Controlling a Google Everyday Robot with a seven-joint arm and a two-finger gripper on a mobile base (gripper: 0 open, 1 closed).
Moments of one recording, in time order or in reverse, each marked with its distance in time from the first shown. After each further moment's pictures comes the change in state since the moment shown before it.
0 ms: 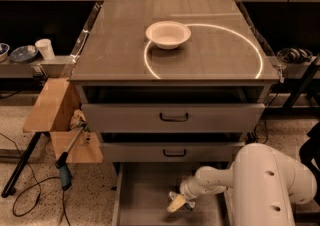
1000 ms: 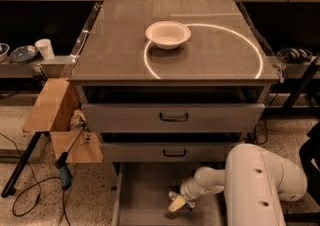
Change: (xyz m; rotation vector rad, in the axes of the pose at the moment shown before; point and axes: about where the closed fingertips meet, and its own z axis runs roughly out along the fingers) arm 0.015 -0.006 0.020 -0.012 0.042 0.038
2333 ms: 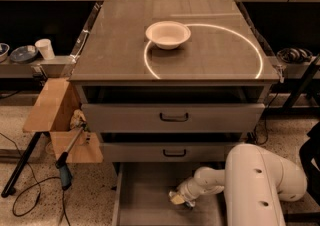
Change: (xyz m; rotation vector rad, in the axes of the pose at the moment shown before) arm 0.000 0.000 0.000 0.000 0.000 0.000
